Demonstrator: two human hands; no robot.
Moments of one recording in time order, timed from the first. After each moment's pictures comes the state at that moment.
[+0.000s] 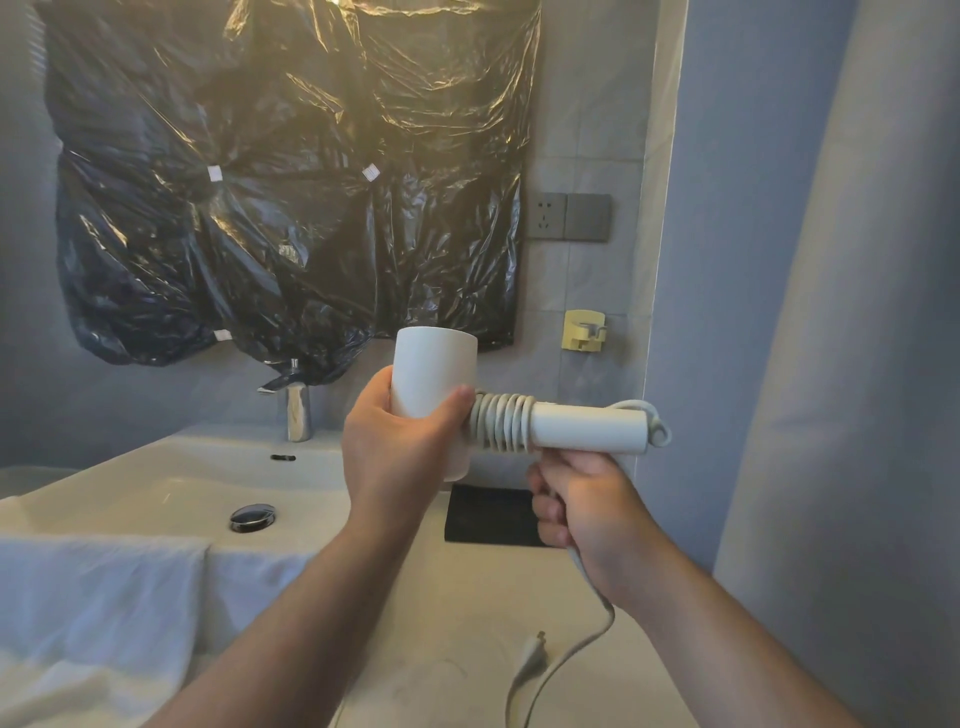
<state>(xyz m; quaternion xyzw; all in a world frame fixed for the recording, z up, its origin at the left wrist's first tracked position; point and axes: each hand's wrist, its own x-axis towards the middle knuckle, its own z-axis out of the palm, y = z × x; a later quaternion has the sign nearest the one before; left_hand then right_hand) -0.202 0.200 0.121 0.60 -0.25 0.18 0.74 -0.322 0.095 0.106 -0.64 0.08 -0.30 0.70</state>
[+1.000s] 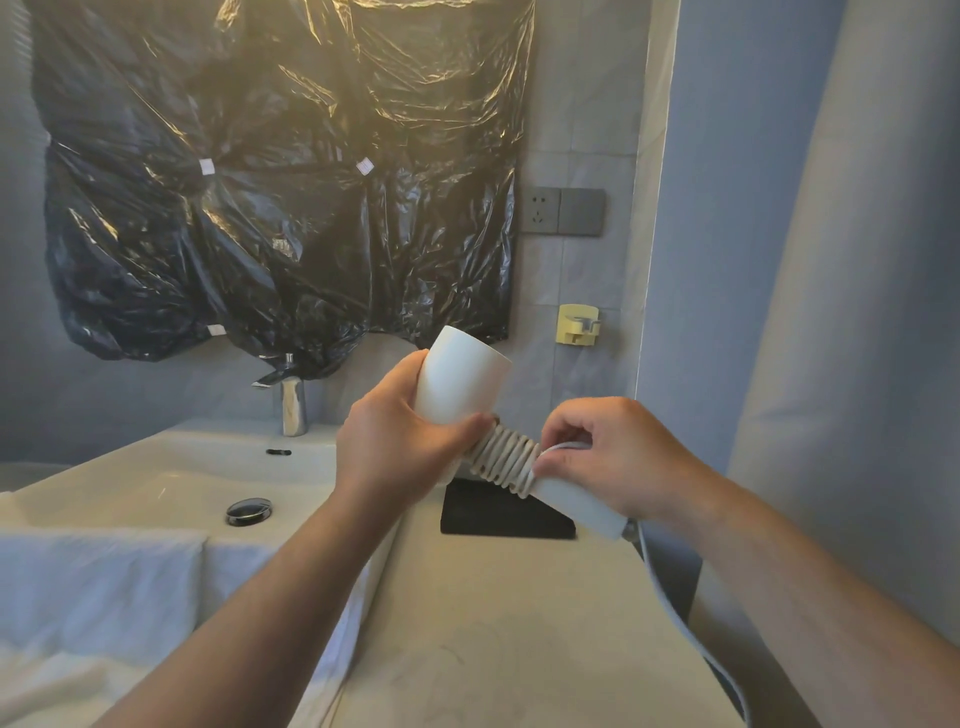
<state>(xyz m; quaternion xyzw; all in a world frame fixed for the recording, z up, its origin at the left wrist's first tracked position) -0.201 0.216 0.124 0.69 -0.38 0.22 0.57 -0.347 0.071 0.150 -0.92 0.09 -0.32 0.19</state>
